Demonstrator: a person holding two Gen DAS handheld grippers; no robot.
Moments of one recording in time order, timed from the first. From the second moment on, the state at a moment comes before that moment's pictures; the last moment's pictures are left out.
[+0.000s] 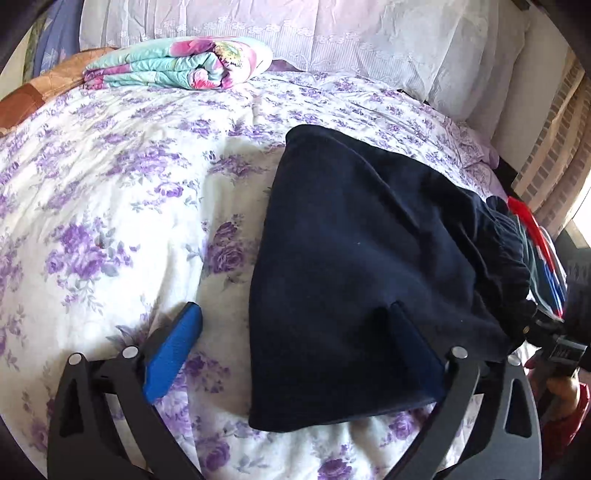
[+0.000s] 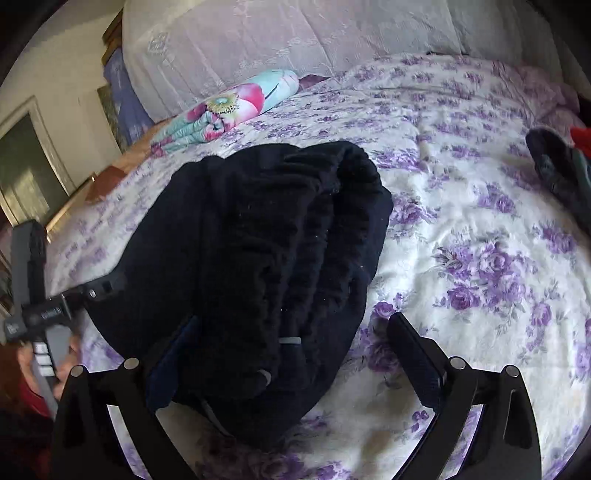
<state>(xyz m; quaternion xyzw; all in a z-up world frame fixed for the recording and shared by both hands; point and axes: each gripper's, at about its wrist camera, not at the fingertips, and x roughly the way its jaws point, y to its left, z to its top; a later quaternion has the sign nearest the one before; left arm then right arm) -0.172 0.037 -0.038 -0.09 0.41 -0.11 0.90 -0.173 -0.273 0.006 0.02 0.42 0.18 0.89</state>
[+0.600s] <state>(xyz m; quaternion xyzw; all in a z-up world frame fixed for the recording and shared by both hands) -0.216 0.030 0.006 0.00 0.34 -0.02 0.94 -0.248 -0.267 0.060 0.10 0.33 0.20 0.92</state>
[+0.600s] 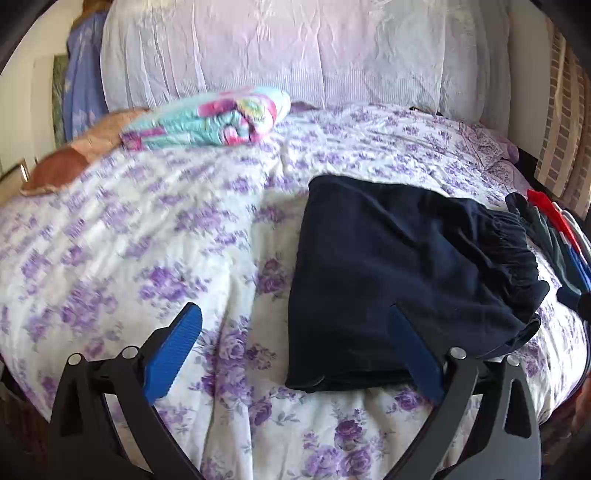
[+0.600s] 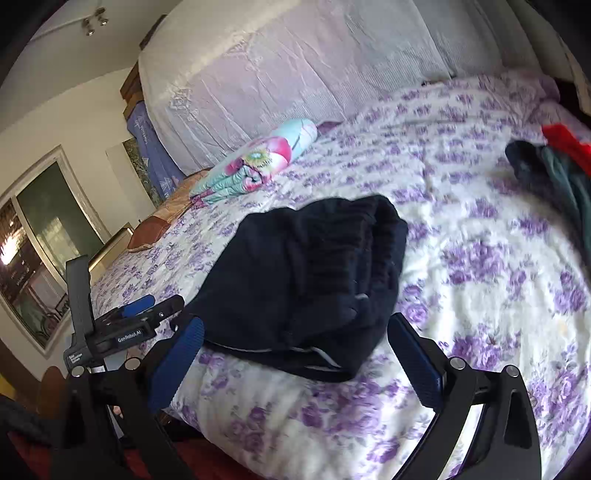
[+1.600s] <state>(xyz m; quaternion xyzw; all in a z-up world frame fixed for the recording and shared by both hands) -0.247 -0.001 0.036 0.04 0.33 -0.05 0.94 -0.261 -0.211 0.047 0.03 0.37 0.12 0.92</state>
